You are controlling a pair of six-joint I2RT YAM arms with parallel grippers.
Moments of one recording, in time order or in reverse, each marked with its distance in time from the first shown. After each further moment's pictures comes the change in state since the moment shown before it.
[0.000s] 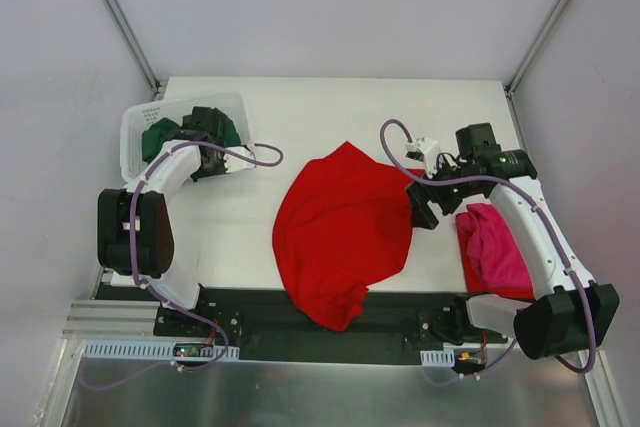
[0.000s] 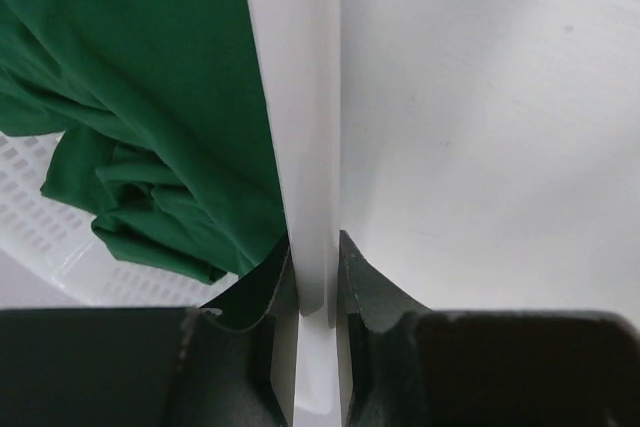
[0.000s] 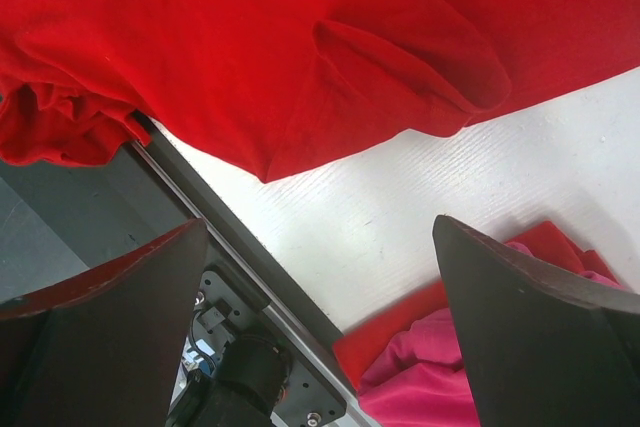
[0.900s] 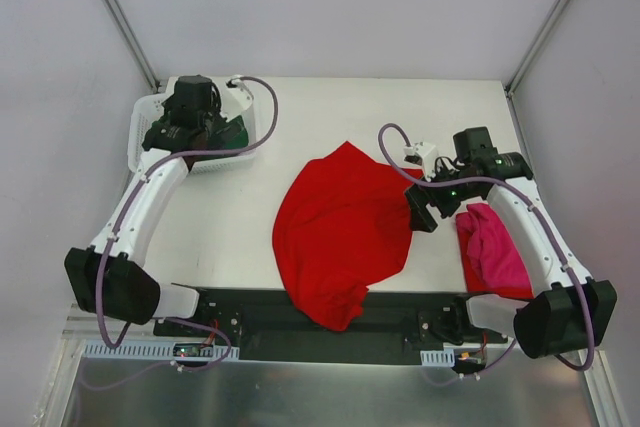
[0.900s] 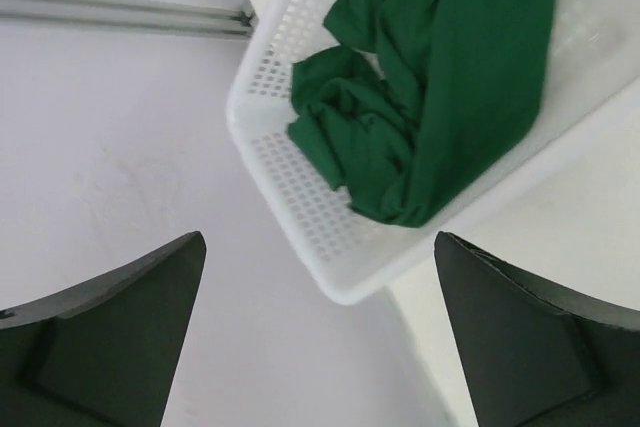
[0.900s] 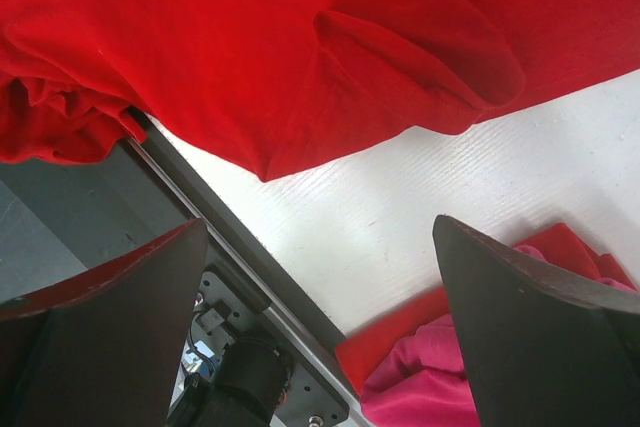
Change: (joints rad) left arm -0.103 -0.250 0.145 0.152 -0.198 -0.305; right arm 0.000 -0.004 -0.047 0.025 -0.002 -0.001
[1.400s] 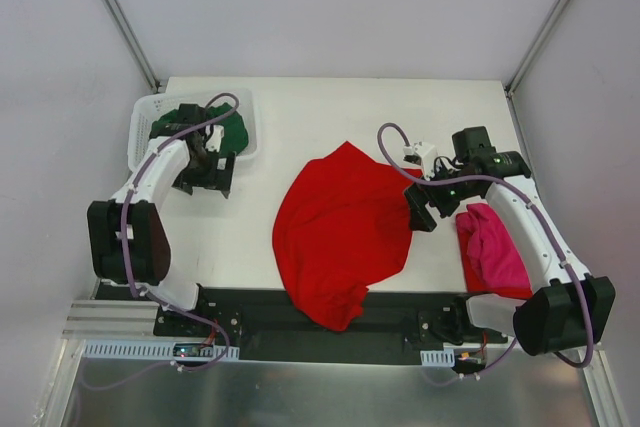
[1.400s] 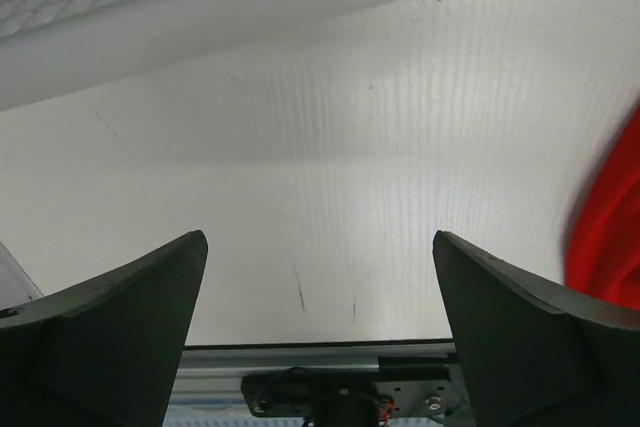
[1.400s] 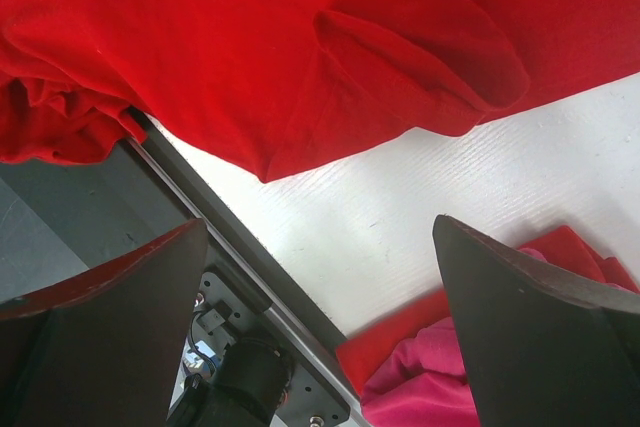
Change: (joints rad) left arm 0.145 0.164 -0.096 -0.367 0.319 -0.862; right arm 0.000 0.021 0.000 0.004 -0.002 0.001
